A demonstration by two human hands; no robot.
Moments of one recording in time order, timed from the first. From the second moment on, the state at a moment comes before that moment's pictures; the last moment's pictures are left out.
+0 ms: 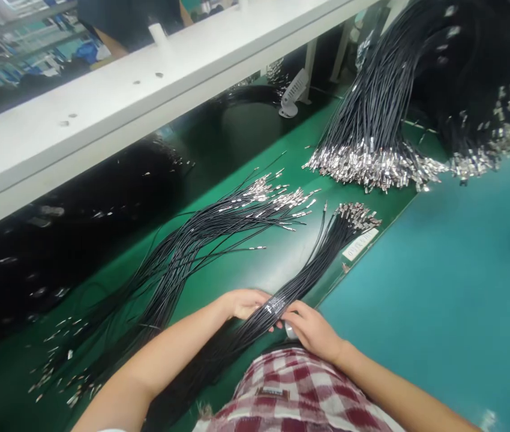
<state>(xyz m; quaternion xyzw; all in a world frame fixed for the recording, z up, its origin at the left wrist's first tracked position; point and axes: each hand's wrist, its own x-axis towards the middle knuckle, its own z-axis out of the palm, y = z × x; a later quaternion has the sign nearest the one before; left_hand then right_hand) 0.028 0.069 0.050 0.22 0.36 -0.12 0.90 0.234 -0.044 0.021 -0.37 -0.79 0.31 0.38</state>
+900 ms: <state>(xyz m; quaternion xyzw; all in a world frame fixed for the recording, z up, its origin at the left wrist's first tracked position) 0.038 0.037 0.079 0.24 0.44 0.03 0.87 0.262 -0.001 0.003 -0.47 -0.66 0.59 0.02</state>
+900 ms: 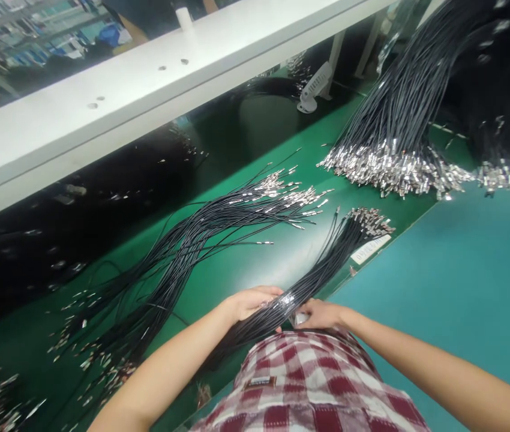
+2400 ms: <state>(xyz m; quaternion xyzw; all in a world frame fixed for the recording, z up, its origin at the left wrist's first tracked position) 0.068 0.031 0.103 0.73 0.41 0.17 0.52 0.249 0.008 0.034 -0.36 -0.06 0.87 0.33</state>
